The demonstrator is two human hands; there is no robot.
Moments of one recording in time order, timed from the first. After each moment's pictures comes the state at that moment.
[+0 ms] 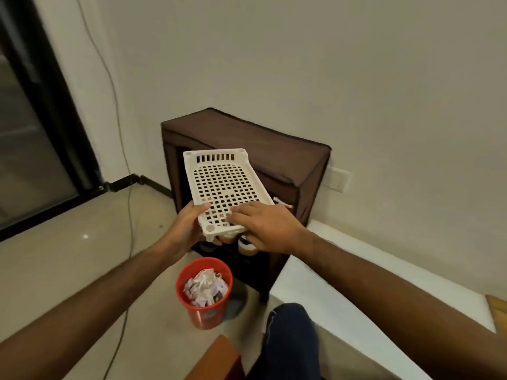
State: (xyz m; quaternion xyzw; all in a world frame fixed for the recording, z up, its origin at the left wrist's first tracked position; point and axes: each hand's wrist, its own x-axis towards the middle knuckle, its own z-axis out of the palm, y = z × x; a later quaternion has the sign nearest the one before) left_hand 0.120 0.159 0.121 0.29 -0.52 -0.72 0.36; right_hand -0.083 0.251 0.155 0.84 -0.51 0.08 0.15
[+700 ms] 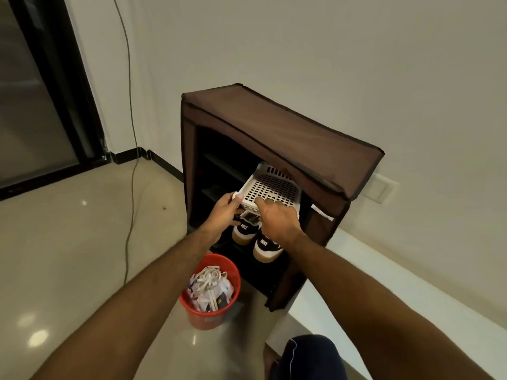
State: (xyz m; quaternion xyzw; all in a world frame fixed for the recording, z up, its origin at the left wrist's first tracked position) left_hand 0.059 0.023 0.018 0.40 -0.55 -0.65 0.34; right_hand -0.086 0.097 0.049 0.68 -0.73 -0.02 0.07
